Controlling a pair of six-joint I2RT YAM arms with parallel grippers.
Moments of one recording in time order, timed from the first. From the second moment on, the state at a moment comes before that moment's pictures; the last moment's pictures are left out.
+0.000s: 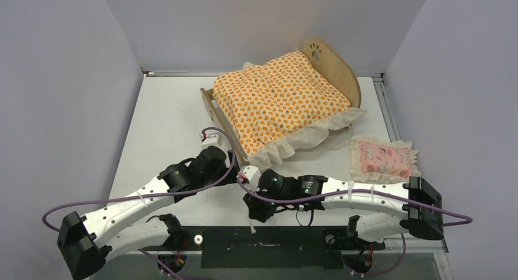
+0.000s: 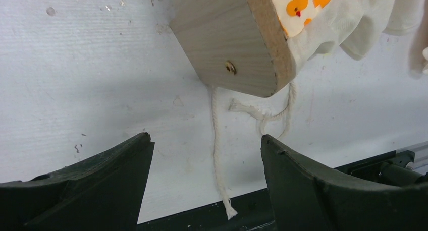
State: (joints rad) left arm -0.84 0.96 0.73 -0.59 -0.24 -0.86; right arm 1.29 1.30 0.87 -0.36 -0.21 0.31
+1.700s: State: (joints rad) left arm -1.09 1.00 0.52 -0.12 -0.28 -0.72; right arm 1.10 1.24 0.71 -0.30 0.27 0.85
